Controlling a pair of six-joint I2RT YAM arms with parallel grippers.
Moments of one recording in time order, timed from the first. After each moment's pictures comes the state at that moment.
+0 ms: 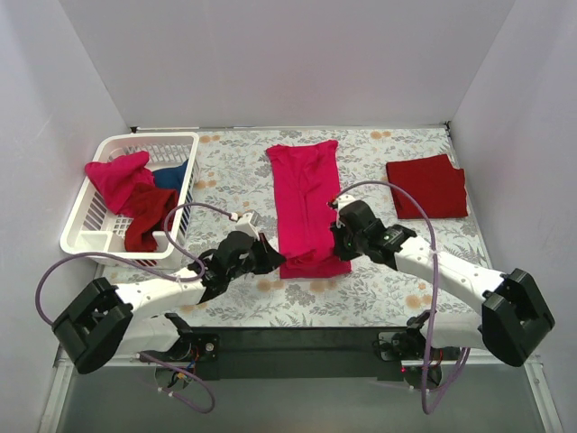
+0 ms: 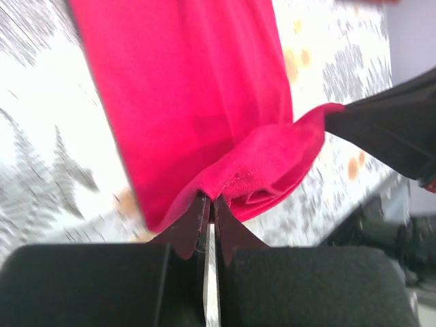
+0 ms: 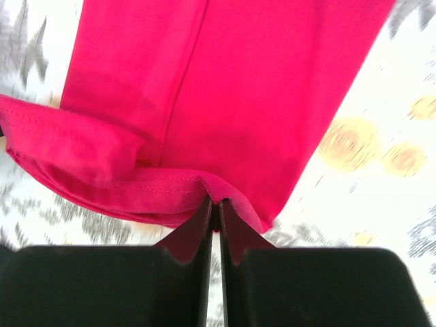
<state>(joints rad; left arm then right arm) -0.85 1.16 0.40 0.24 -0.01 -0.87 0.77 1.20 0.74 -0.44 0.02 0.32</state>
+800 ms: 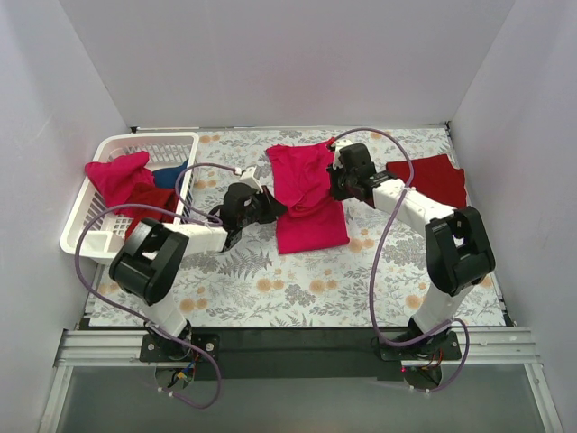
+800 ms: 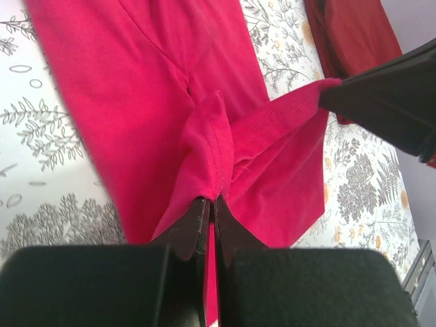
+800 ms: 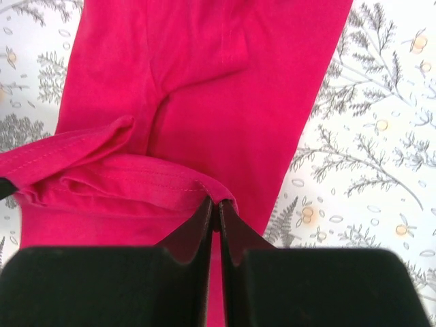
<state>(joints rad) -0.53 1.67 0.75 0.53 0.17 -0.66 0.48 1.72 1.21 -0.26 -0.03 0.13</state>
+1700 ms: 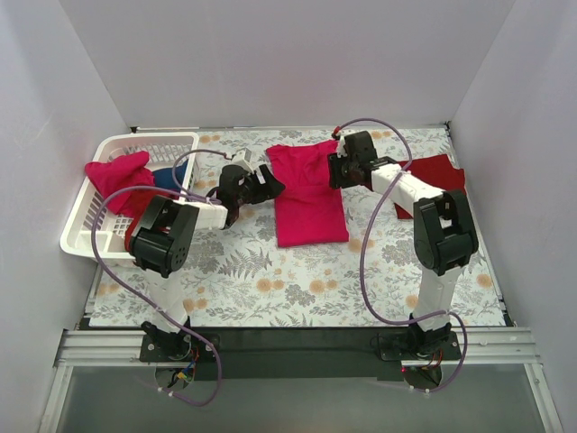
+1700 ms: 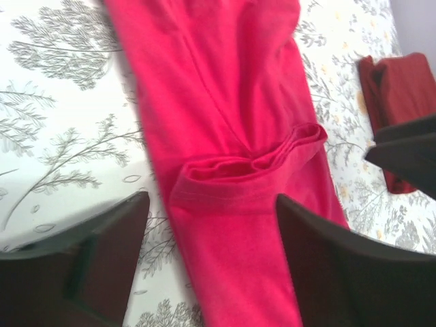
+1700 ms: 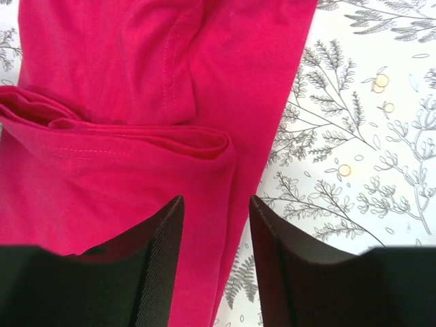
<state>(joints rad) -0.38 1.95 0.98 0.59 0.24 -0.62 0.39 1.93 1.42 -0.28 -0.08 0.10</state>
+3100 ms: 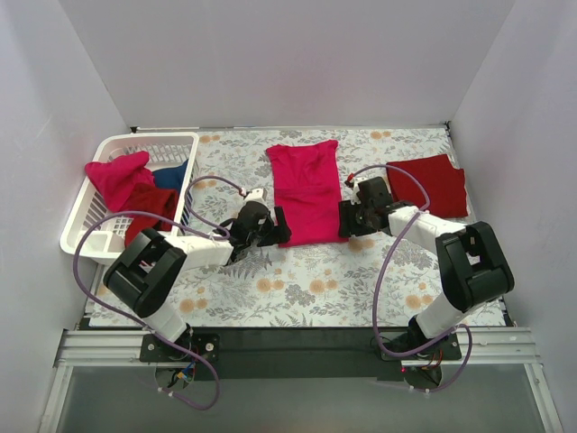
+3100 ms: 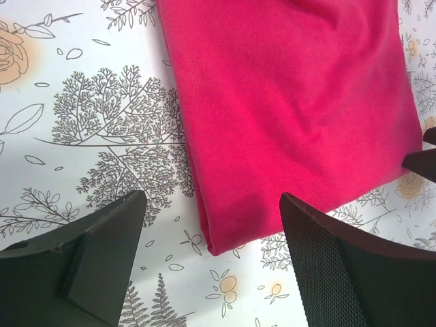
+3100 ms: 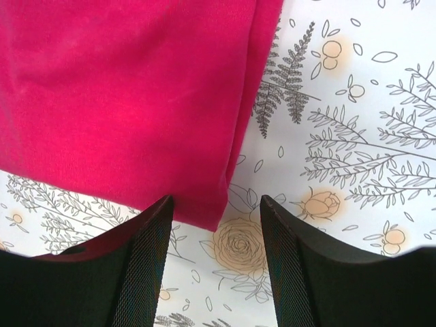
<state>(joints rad) -0.66 1.62 0.70 0.26 -0.11 -0.66 0.41 1.59 0.87 -0.24 -0.15 0.17</state>
